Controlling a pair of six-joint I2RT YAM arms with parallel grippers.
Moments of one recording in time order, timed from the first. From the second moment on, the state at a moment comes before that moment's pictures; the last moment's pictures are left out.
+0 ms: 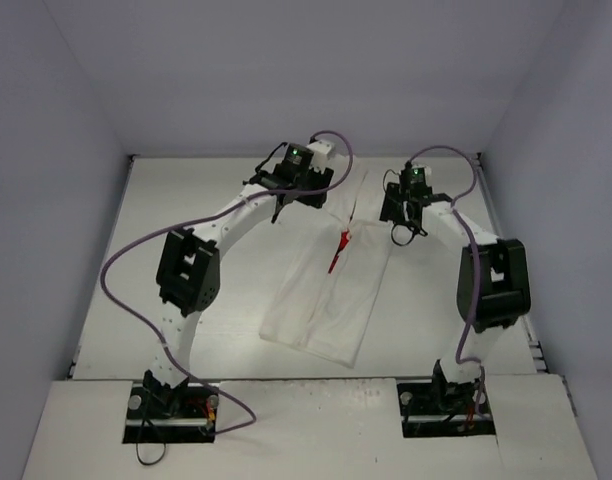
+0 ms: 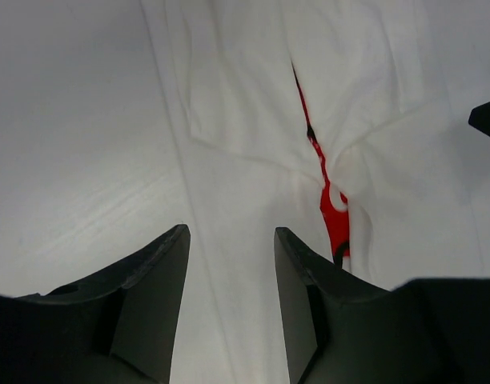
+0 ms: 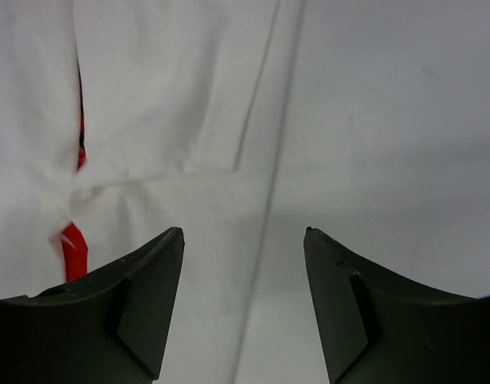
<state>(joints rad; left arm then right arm) -0.58 2.12 1.91 -0.44 0.08 -0.08 0.17 1.77 1.22 -0.32 0.15 0.34</state>
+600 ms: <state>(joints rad) -0.56 2.60 2.27 -0.37 -0.13 -0.13 0.17 2.24 1.67 -0.31 0.14 0.31</state>
